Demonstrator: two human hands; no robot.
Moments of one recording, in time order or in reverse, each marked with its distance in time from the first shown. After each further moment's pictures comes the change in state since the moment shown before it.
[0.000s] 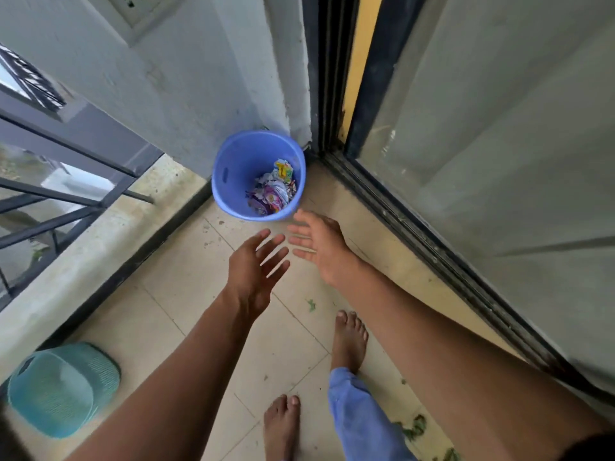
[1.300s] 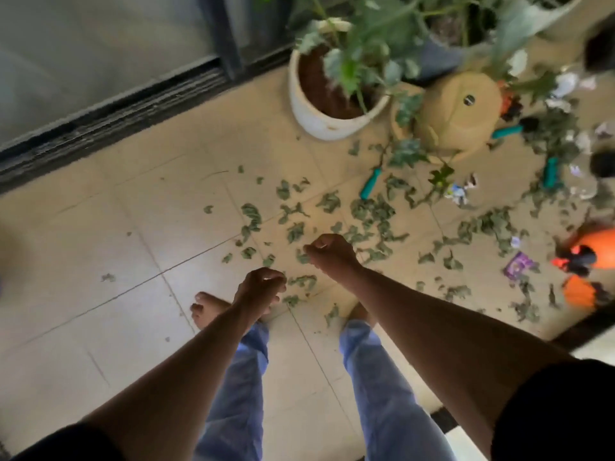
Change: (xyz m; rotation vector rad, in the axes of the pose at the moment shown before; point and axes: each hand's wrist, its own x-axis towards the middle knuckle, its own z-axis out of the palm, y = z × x) left_hand -0.236 -0.521 -0.126 2.096 -0.702 -0.075; right_hand -0.387 0.576 -0.326 0.312 0.818 0.127
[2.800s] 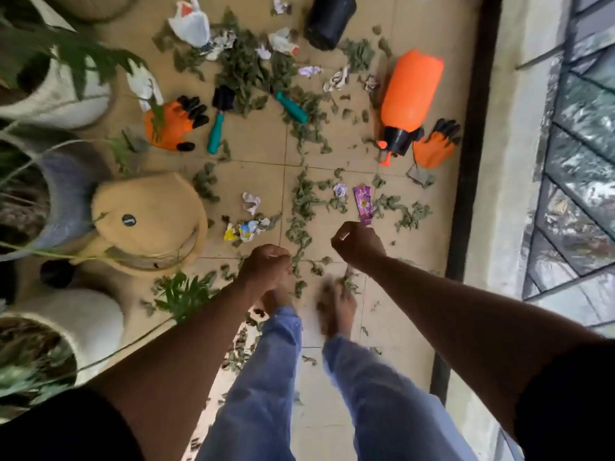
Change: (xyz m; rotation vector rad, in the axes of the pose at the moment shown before) left_hand 0.098 0.357 0.560 0.955 -0.337 0.115; right_hand 0.095 0.373 -0.459 0.500 0.389 0.499
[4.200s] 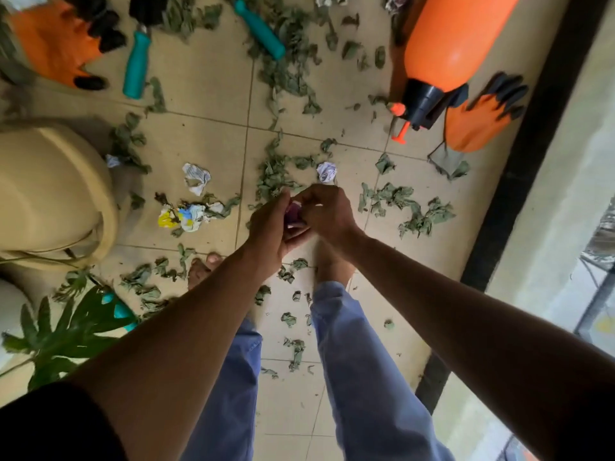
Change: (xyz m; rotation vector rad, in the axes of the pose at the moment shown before) left_hand 0.183 0.039 0.129 -0.823 0.028 -0.156; right_hand 0.168 0.030 0.031 0.454 -0.113 -0.207
